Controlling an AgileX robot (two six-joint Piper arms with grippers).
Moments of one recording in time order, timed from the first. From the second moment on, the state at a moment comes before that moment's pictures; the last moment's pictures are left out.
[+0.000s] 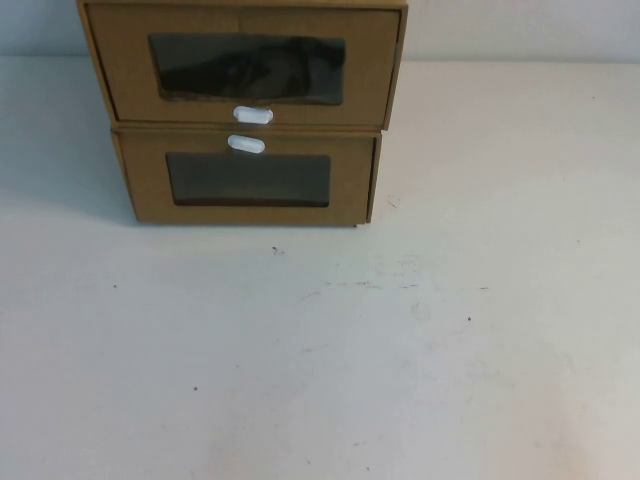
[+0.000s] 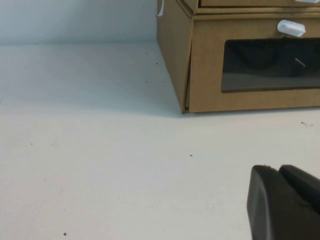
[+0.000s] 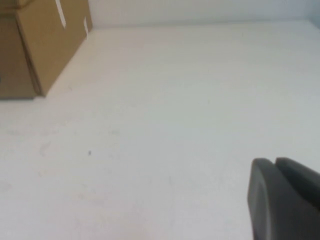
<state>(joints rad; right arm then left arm) 0.07 -0.01 0.03 0.00 0.25 0.01 -0.03 0.12 0.03 -0.88 0.17 0.88</state>
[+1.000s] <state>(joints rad) 0.07 -0.01 0.03 0.00 0.35 0.01 -0.03 0.12 0.03 -0.88 0.17 0.88</state>
